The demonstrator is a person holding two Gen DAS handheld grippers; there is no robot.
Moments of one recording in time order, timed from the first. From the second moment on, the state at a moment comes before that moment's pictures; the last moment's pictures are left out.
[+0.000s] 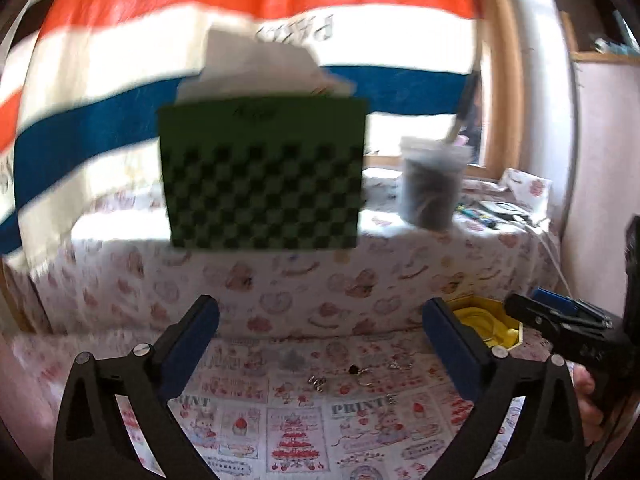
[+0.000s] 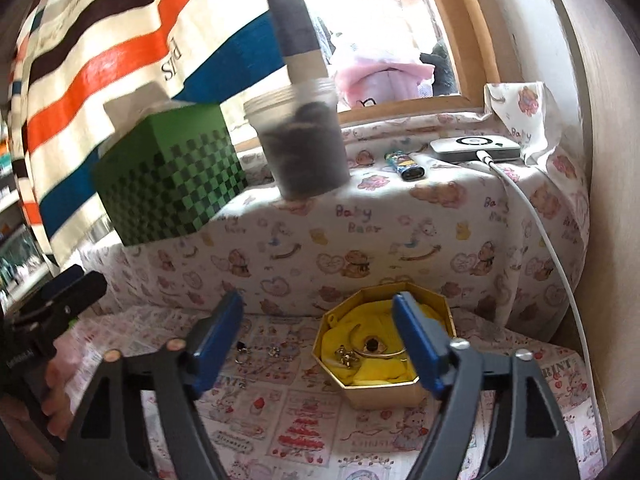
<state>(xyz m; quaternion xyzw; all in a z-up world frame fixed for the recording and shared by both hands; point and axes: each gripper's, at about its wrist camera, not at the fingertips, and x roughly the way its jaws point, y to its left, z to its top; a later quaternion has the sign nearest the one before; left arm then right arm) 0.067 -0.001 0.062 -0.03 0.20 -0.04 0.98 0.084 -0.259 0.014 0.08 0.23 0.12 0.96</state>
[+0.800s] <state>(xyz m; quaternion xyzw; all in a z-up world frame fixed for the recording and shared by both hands) 0.155 0.014 -0.016 -0.07 0.45 -0.05 0.89 0.095 -0.242 -0.015 0.01 0.23 0.03 0.97</state>
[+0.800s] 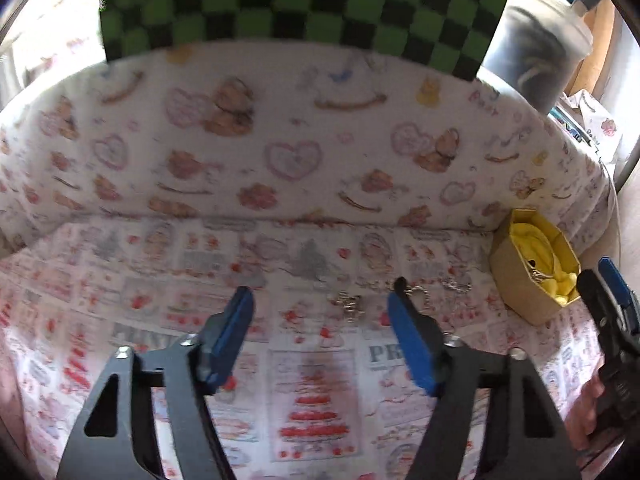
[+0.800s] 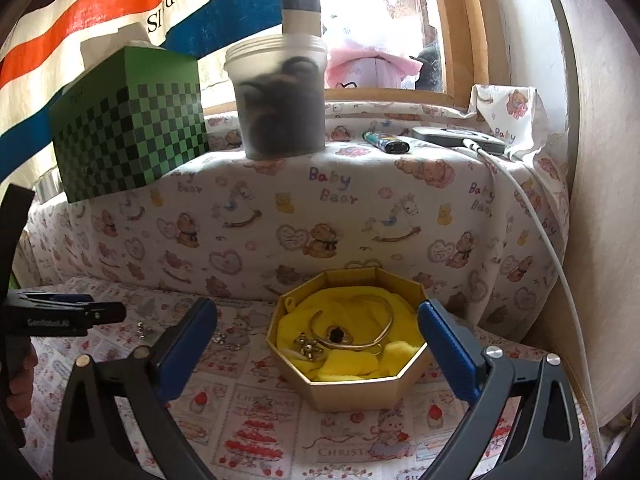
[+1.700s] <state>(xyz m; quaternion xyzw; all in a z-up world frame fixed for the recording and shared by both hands) 0.116 -0.002 -0.003 -0.01 0.38 -0.02 0.93 0.098 -0.250 -0.014 0.04 0.24 0.03 0.97</state>
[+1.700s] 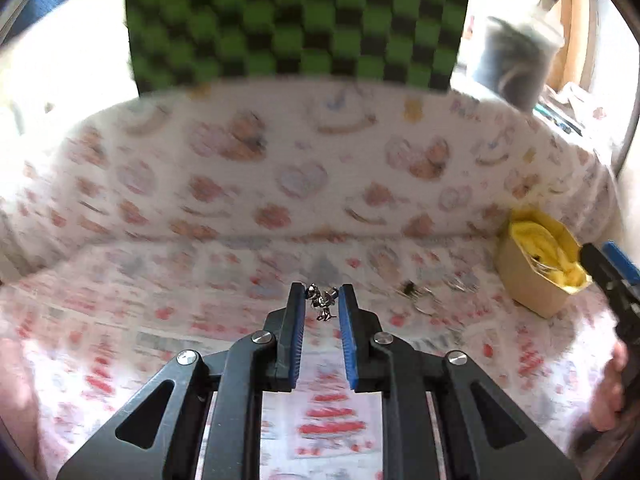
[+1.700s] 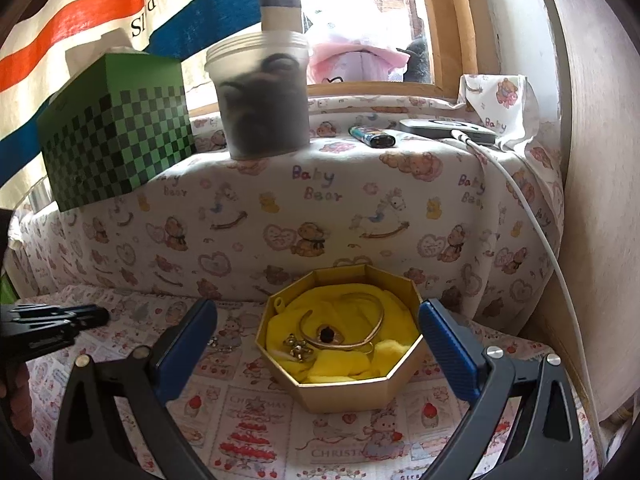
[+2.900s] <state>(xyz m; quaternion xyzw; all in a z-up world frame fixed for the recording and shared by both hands) 0.114 0.083 0.008 -0.07 0.34 0.07 0.94 0.171 -0.102 -0.044 -0.08 0.46 0.13 0.87</state>
